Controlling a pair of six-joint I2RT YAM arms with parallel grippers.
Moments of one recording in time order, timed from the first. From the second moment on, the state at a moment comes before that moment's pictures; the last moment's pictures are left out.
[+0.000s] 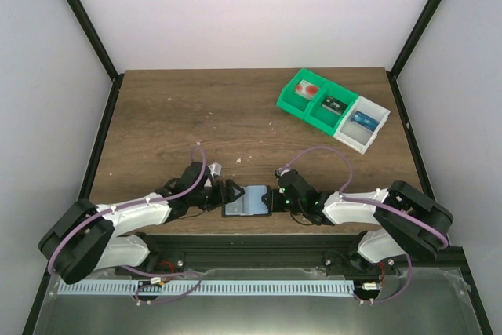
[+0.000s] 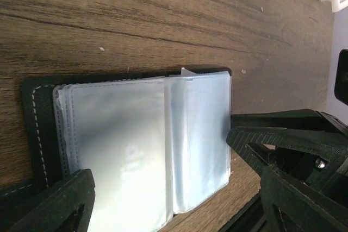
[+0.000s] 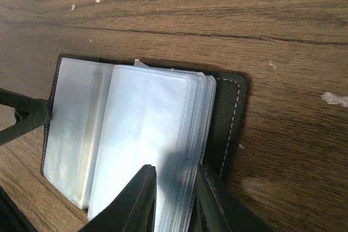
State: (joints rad) left arm -0.71 1.25 0.37 0.12 0.35 -0.98; right arm 0.90 1.40 0.40 0.23 -0.09 0.82
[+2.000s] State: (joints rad) left arm -0.82 1.35 0.39 0.34 0.40 -1.13; right arm 0.90 1.41 0.38 0.29 -0.10 0.83
